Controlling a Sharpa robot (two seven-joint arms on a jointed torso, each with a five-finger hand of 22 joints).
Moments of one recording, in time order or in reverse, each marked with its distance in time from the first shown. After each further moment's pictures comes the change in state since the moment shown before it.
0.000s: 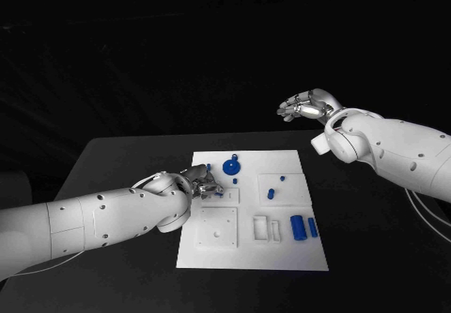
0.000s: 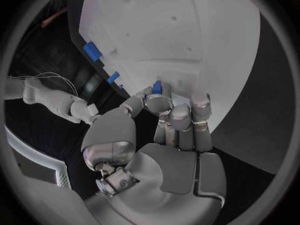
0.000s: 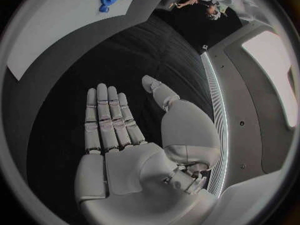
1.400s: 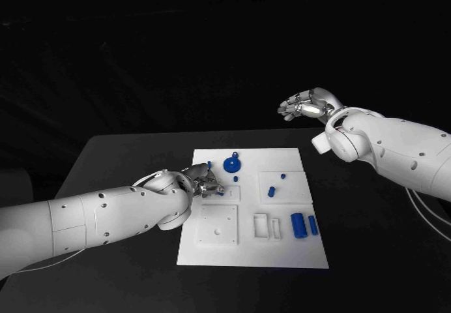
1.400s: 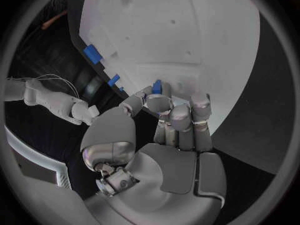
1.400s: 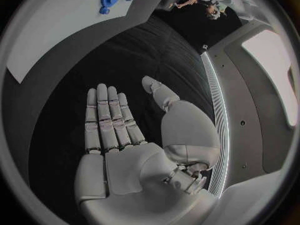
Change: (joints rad) left arm -0.007 0.000 0.005 -0.003 -0.015 0.022 0.005; left_hand 0.043 -0.043 0.010 0.011 0.006 0.000 0.000 0.018 -0.006 0.000 0.000 0.000 -0.003 0.000 0.000 0.005 -0.007 0.005 0.000 0.000 0.001 0.000; right arm -0.006 0.002 0.000 -0.004 0.005 0.005 0.000; right_hand -0.009 0.009 -0.004 0.004 0.005 0.000 0.000 0.000 -0.004 0.000 0.000 -0.004 -0.009 0.000 0.000 0.000 -0.003 0.009 -0.004 0.004 -0.004 -0.003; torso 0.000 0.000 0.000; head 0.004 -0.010
